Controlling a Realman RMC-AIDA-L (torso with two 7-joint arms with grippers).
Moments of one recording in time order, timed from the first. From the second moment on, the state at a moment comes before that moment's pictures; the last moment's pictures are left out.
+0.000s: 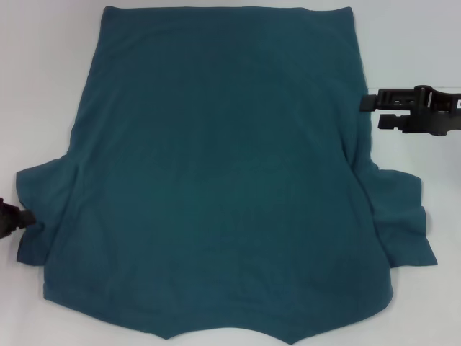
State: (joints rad) left arm -0.43 -1.96 0.48 0.67 2.27 1.28 -2.46; right arm 0.71 1.91 -0.62 -0.63 -2.12 -1.39 2.43
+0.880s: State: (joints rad) left arm -0.46 -1.88 0.47 0.79 2.33 1.30 -2.58; right arm 0.71 1.90 -0.62 -0.63 -2.12 -1.39 2.43
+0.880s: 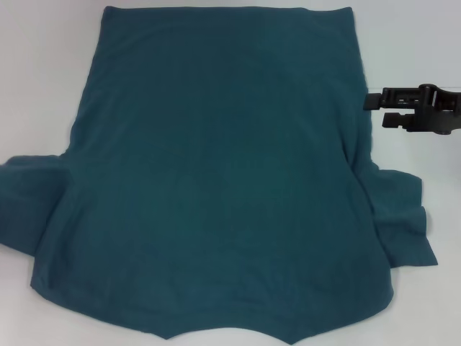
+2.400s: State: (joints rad) left arm -0.69 -1.96 0.68 0.76 2.29 1.43 -2.56; right arm 0.71 1.90 -0.62 -0.63 -2.12 -1.39 2.41
